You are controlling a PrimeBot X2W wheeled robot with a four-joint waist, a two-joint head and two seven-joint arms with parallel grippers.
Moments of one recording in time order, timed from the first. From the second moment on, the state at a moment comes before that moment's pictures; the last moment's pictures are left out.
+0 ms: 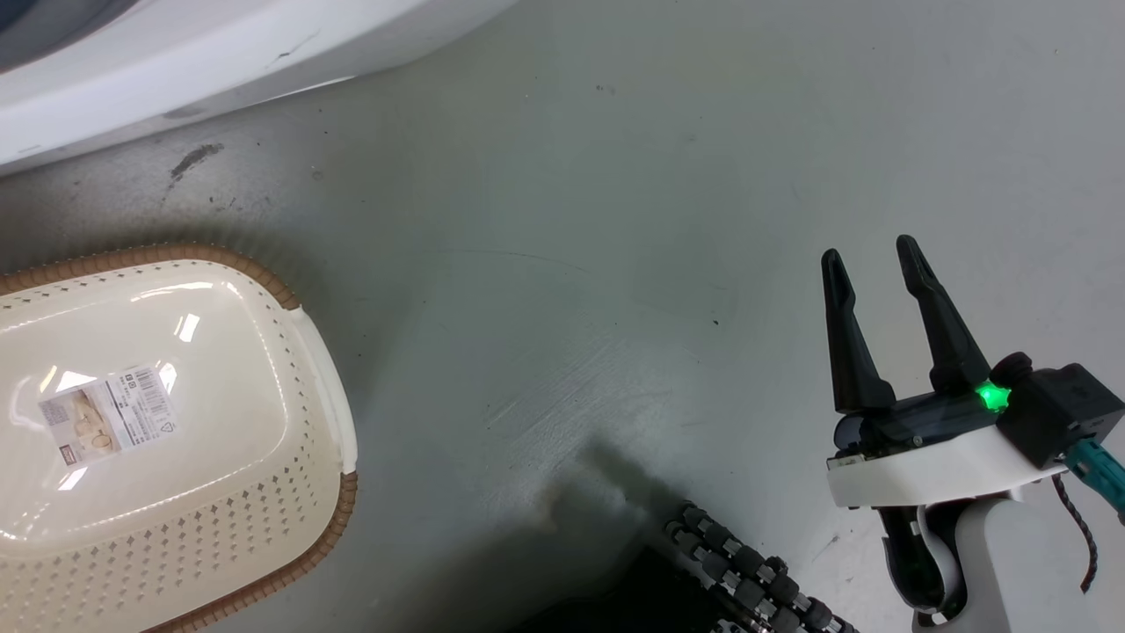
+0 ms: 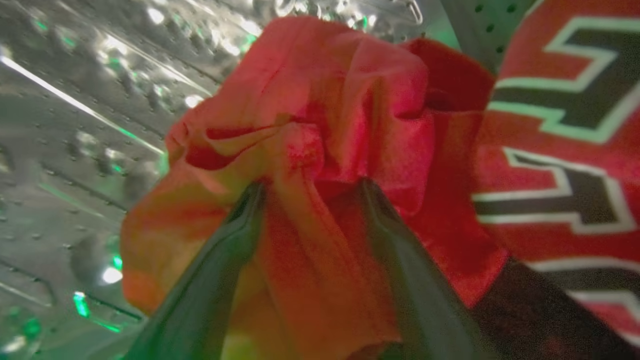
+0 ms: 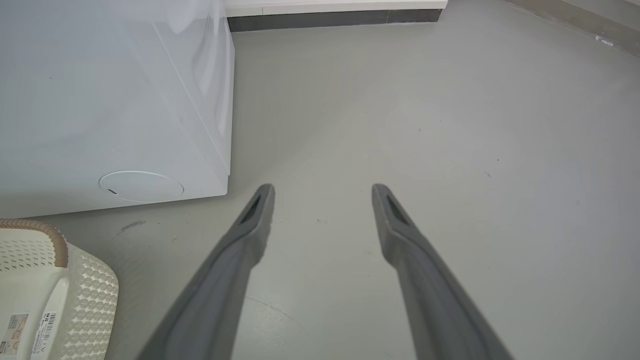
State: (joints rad) left arm -1.68 0.94 -0.72 0.76 -0.37 -0.13 0.80; right arm -0.22 -0.05 0.11 0.02 0.24 0.13 -0.26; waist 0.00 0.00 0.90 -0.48
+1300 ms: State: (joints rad) left arm -1.17 0.57 -0.61 0.94 -0.62 -0.05 -0.26; right arm -0.20 -0.05 -0.04 0.08 0.04 0.13 -0.26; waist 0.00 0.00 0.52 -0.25
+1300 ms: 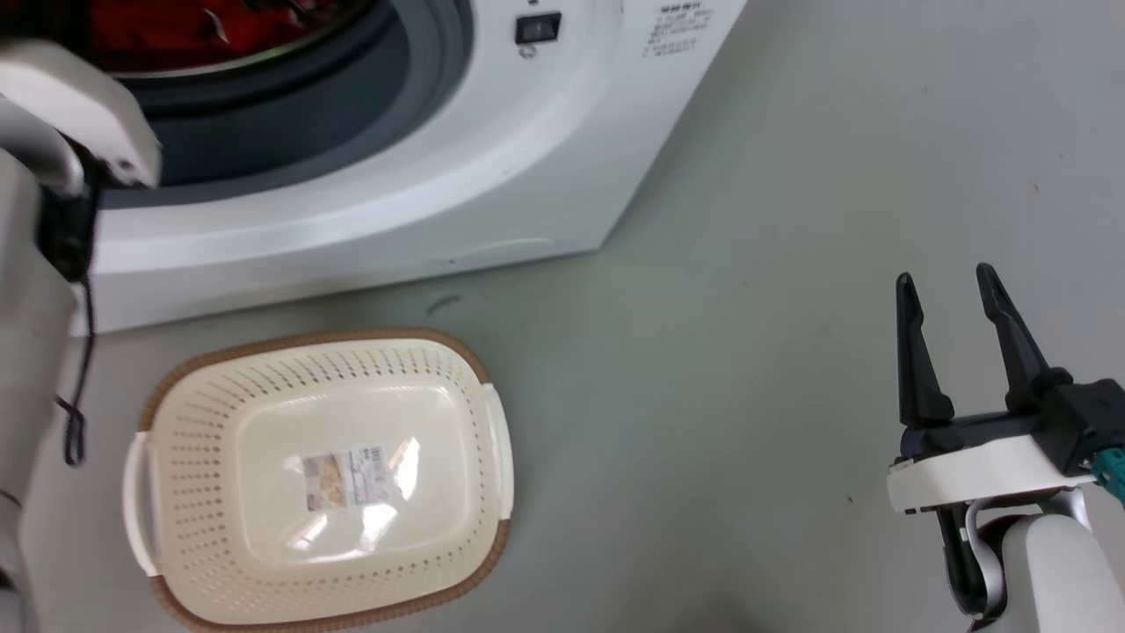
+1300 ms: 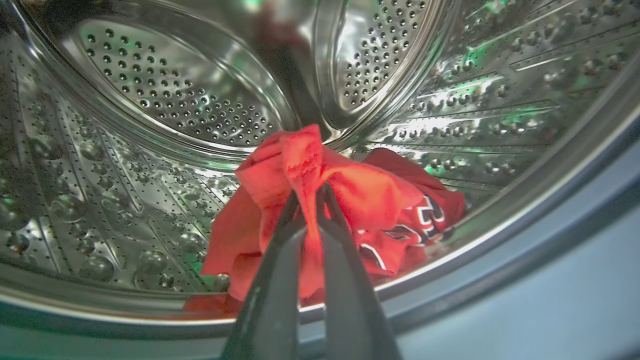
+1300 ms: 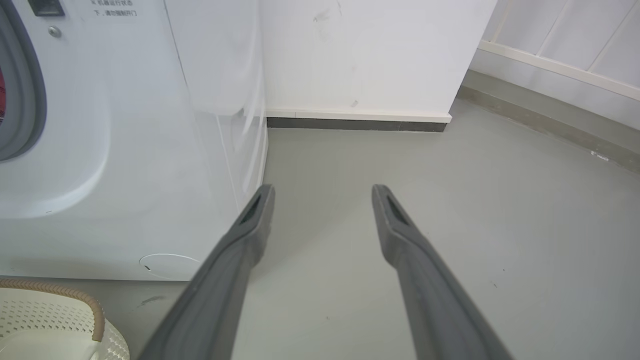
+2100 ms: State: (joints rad) left arm -0.55 0.42 -0.25 0.24 -0.39 0.02 -0.26; right arm -0.09 -0.05 -0.06 0.13 -0.01 0.13 -0.26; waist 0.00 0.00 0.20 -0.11
